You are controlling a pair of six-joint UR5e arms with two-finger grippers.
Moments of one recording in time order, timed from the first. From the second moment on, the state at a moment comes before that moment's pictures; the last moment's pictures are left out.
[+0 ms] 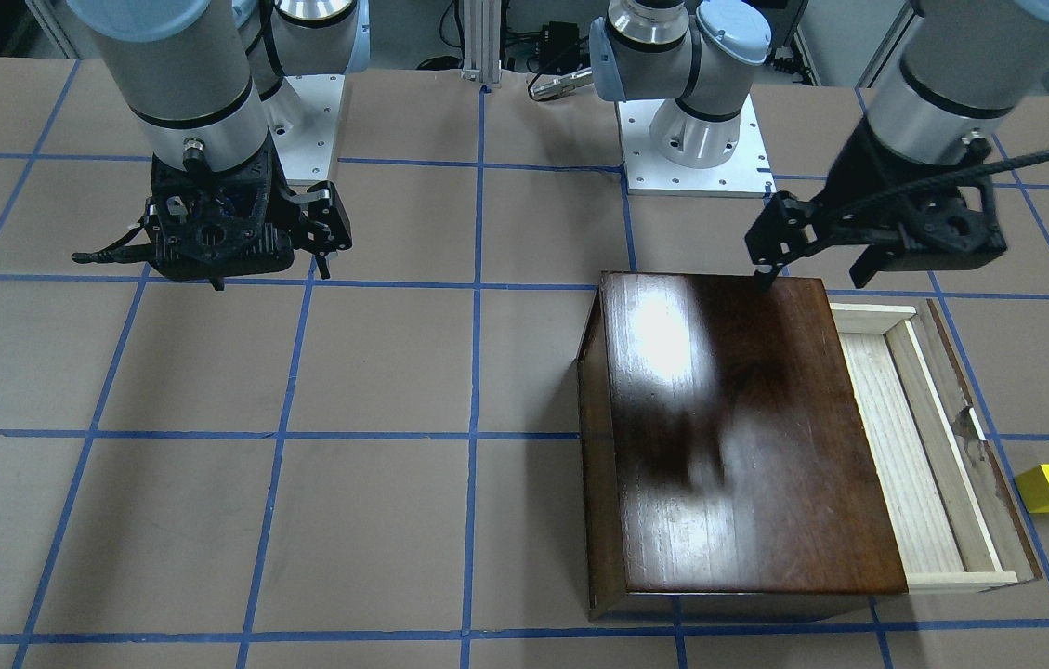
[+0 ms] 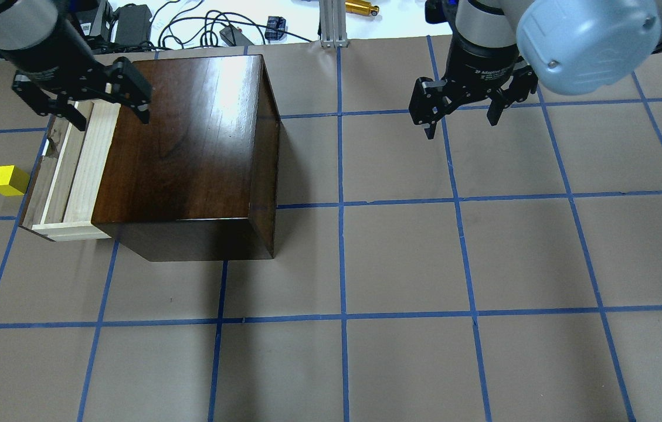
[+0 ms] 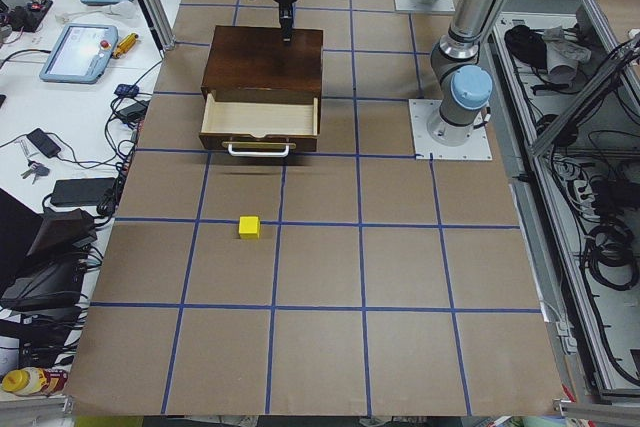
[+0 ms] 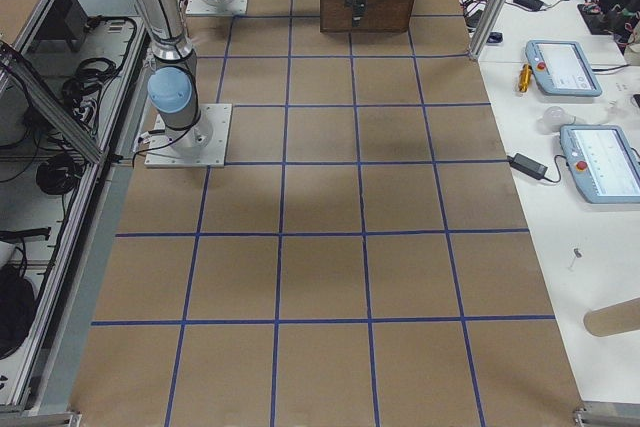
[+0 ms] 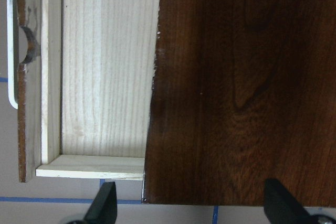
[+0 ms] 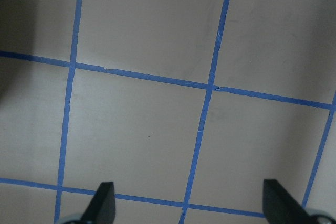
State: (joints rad) left arm -1.49 -1.63 -1.51 -1.53 1.57 0.03; right arm 1.70 -1.45 1.48 -1.58 -1.60 -0.05
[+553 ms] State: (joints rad) left arm -1.55 -1.63 -1.50 -1.52 1.58 0.03; right arm 1.70 -1.45 1.48 -1.58 -1.60 -0.05
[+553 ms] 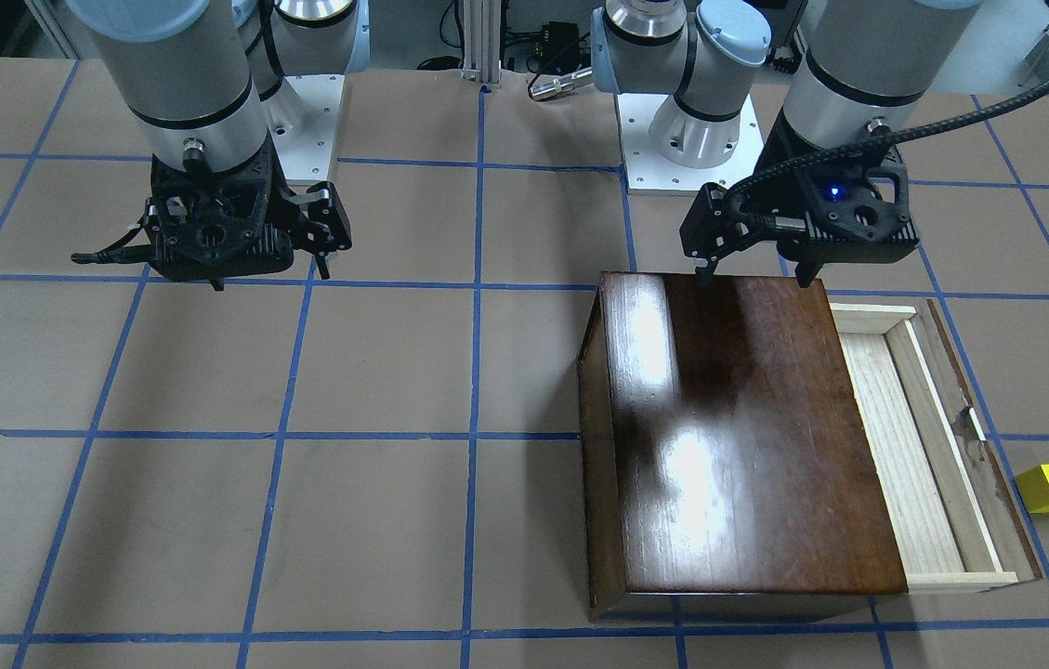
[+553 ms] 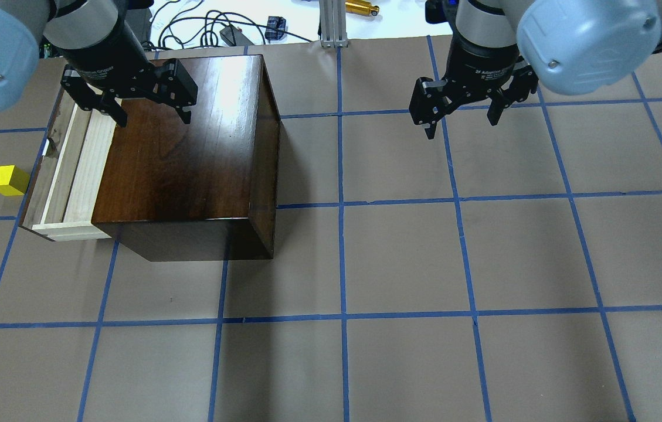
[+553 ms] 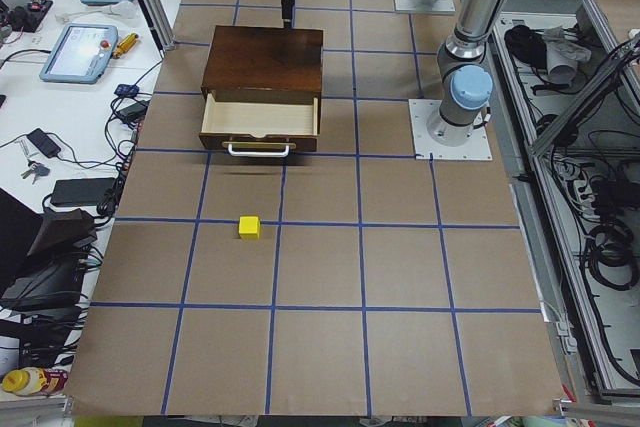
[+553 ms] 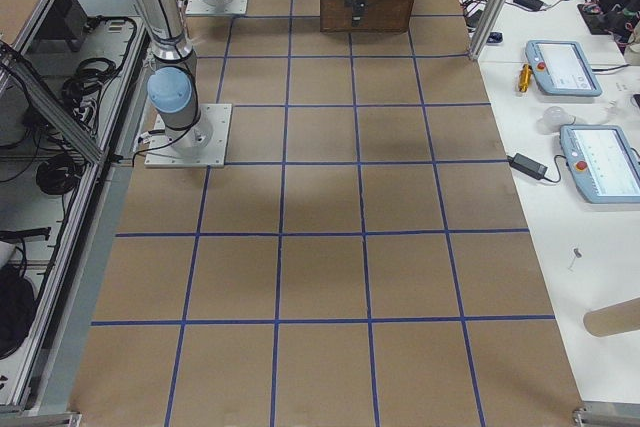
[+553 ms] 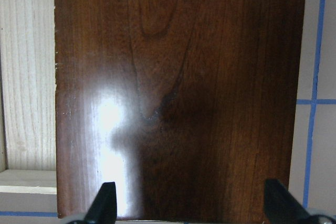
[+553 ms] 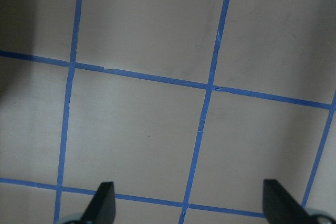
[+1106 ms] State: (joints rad) left arm -1.26 -1.66 -1.50 -1.53 1.58 0.59; right arm 1.70 -1.45 1.48 -1.58 -1.60 -0.05
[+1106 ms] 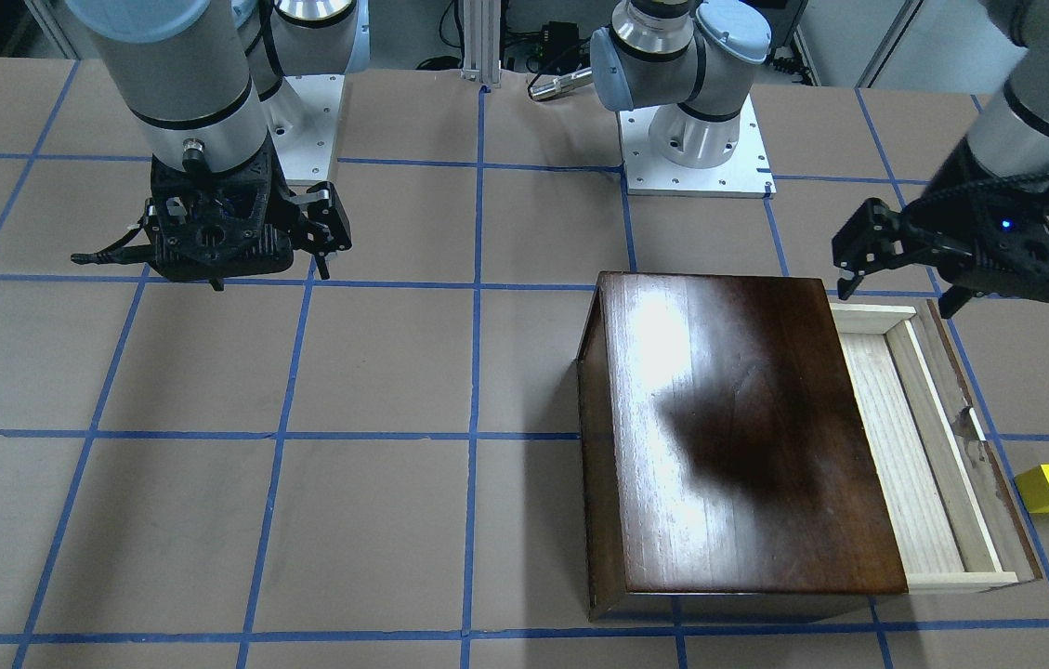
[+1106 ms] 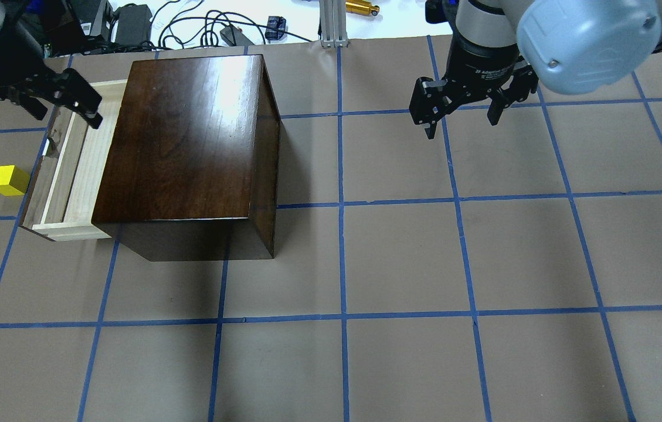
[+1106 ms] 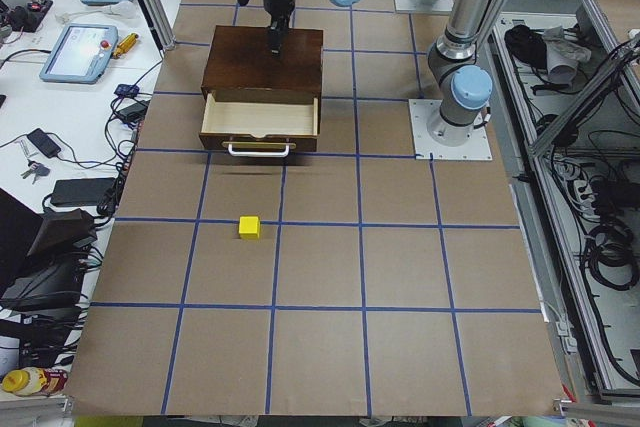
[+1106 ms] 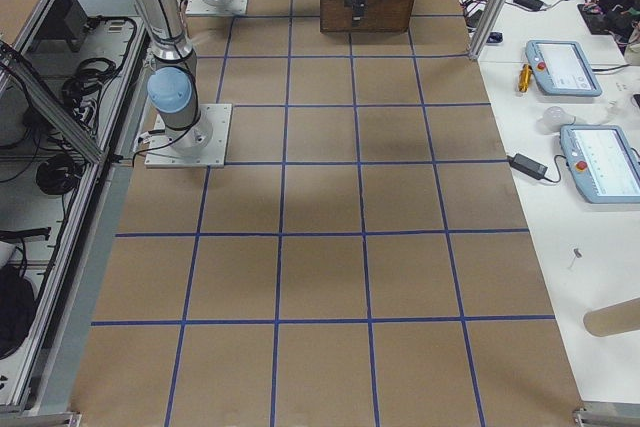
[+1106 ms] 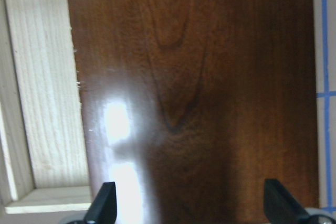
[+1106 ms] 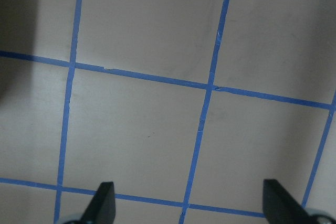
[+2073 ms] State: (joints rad) left arm -0.90 -1.92 -1.50 -1.23 1.63 1.74; right arm 1.70 -1.45 1.48 -1.58 -1.60 -0.05
